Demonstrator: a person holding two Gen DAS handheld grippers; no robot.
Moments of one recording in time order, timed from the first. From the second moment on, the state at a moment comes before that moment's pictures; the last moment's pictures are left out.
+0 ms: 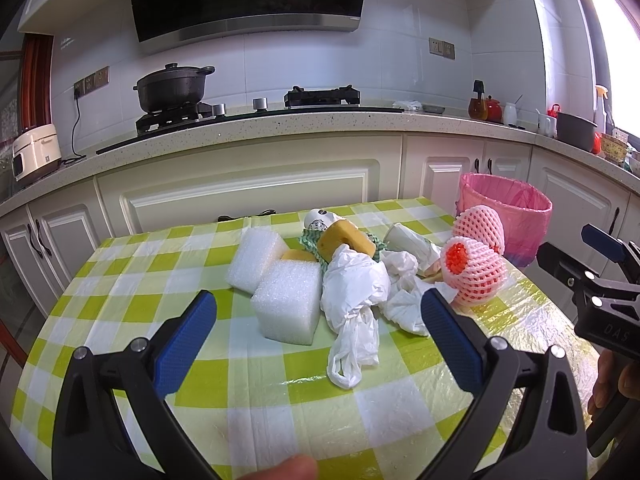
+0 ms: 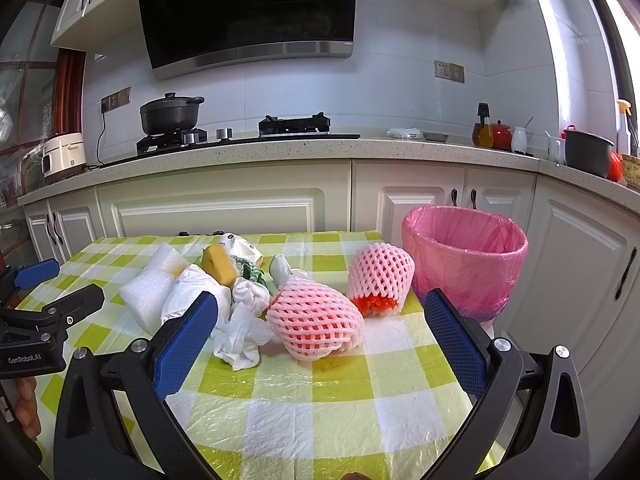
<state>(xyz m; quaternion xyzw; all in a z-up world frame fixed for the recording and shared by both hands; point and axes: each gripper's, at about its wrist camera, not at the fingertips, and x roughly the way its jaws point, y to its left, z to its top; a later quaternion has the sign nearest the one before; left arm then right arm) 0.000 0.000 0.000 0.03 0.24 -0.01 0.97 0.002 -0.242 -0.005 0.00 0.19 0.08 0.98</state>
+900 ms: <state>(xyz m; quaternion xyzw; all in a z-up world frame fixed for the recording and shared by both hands) 0.000 0.000 0.000 0.03 0.23 -0.01 0.97 -0.001 -0.240 -0.005 0.00 0.19 0.09 0.98</state>
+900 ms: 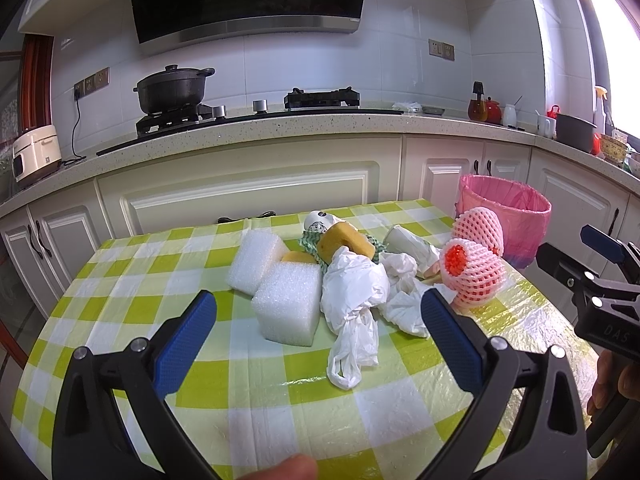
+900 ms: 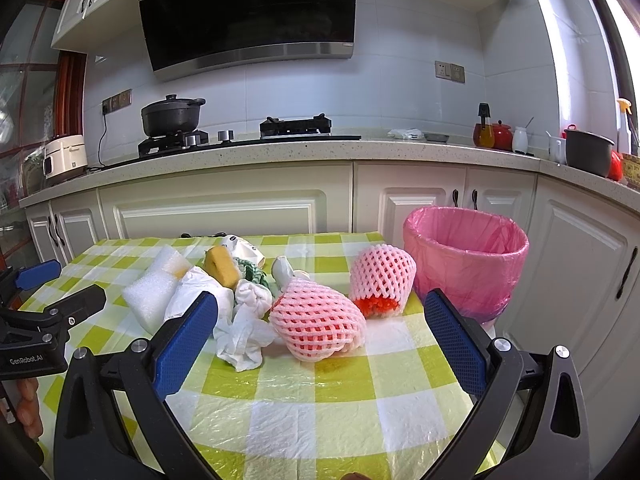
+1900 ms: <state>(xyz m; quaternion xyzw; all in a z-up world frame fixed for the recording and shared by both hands) 0.006 0.001 -0.003 0.02 0.25 -0.01 0.97 0.007 -0.241 -0.011 0.00 0.22 0.08 0.97</state>
